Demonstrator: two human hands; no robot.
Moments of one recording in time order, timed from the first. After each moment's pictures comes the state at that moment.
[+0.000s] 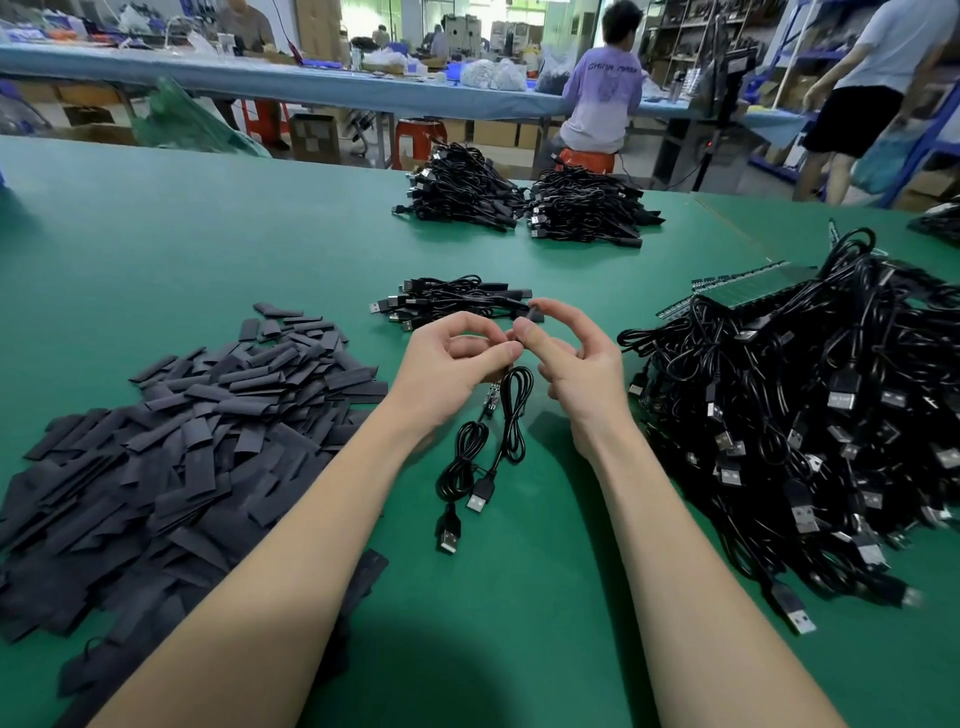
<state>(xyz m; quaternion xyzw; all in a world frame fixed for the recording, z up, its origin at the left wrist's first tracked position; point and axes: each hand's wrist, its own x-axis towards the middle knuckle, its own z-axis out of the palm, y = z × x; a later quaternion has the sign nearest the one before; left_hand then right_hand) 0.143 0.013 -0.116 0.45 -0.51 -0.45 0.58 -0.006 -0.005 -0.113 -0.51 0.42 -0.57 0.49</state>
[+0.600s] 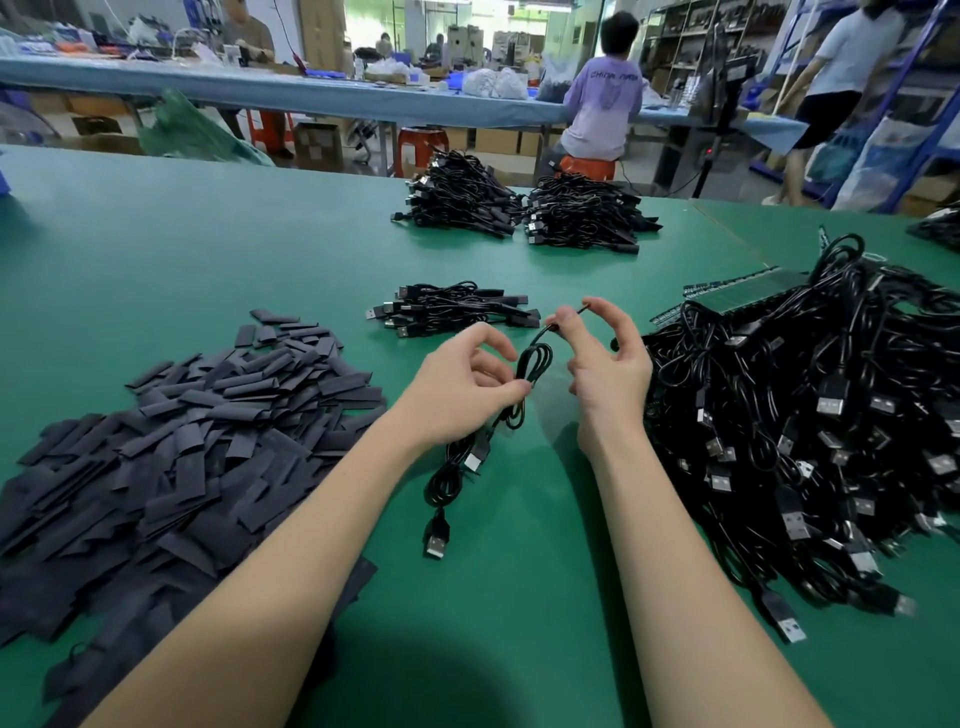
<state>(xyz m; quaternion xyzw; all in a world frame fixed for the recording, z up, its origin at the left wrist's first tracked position) 0.133 0.021 -0.108 0.55 -0.63 -0.36 0.43 -0.015 -0.013 -0.112 -0.38 0.45 -0.67 0.45</state>
